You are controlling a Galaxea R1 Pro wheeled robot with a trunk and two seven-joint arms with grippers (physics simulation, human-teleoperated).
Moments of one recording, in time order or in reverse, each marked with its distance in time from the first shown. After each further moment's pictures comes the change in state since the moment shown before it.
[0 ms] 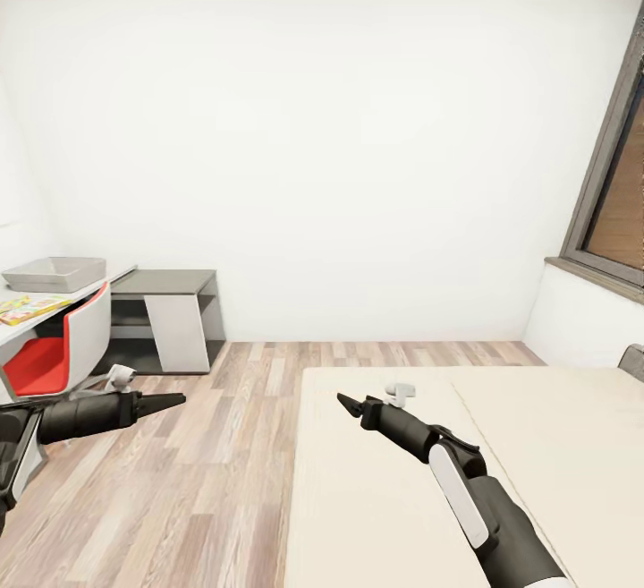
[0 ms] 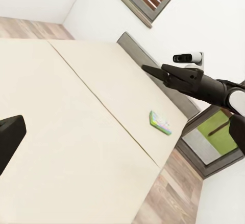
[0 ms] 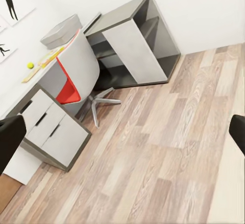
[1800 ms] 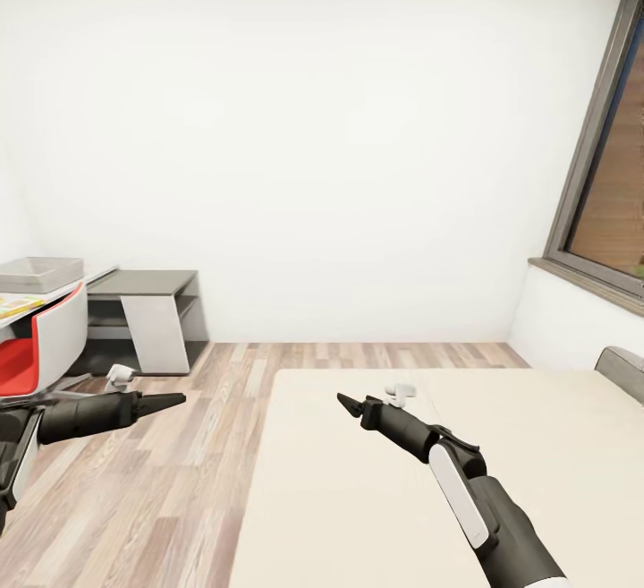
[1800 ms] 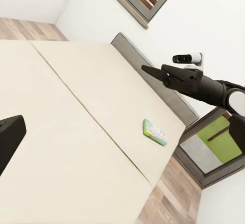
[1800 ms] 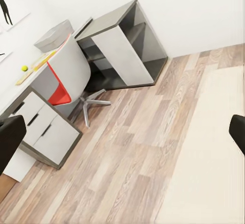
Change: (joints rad) left arm 0.000 -0.001 0.001 0.000 0.000 0.005 0.000; right arm 0.000 0.000 0.000 0.000 -0.001 0.000 0.000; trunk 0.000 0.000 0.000
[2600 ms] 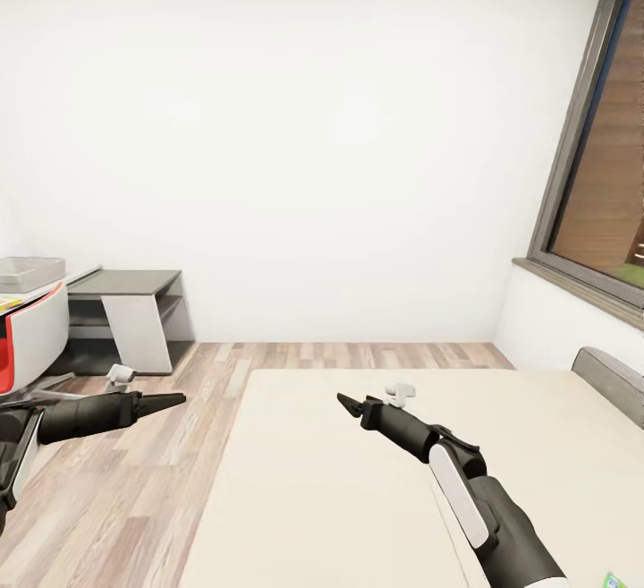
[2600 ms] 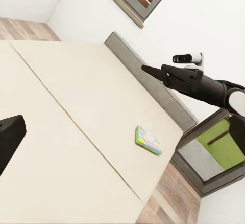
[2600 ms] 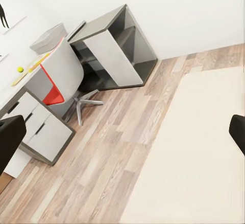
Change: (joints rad) left arm 0.000 0.000 0.000 0.000 -0.001 -0.002 0.000; right arm 0.000 0.000 0.000 0.000 0.001 0.000 0.000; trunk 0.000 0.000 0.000
